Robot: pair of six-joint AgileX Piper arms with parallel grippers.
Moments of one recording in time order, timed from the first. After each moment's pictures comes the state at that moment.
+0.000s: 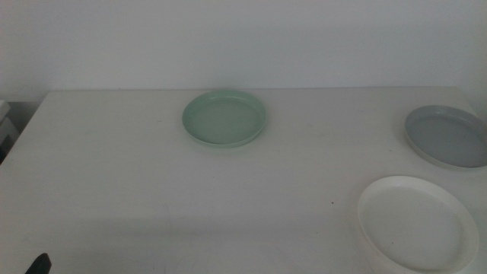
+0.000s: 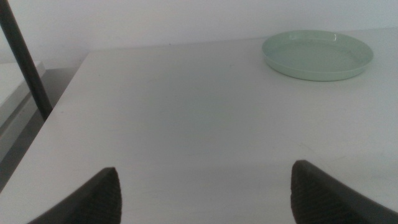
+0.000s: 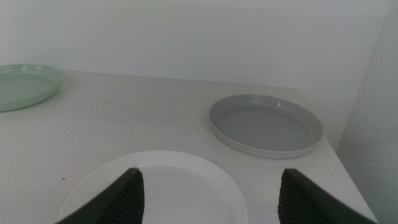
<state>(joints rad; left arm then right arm) -0.05 -0.01 0.03 -0.03 0.27 0.04 0.01 -0.01 0.03 0.00 0.19 -0.05</state>
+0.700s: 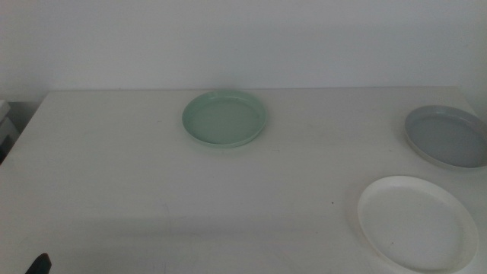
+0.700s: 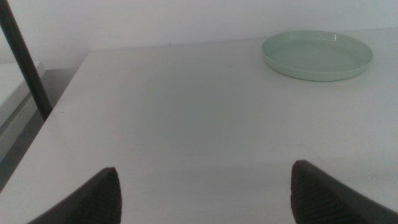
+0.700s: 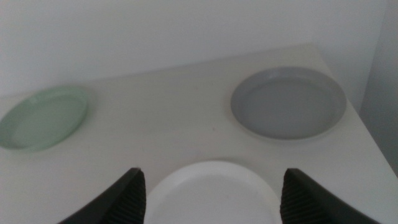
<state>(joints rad) -0.05 -0.01 0.03 -0.03 0.27 0.04 0.01 0.47 -0.51 0.05 0.51 0.17</state>
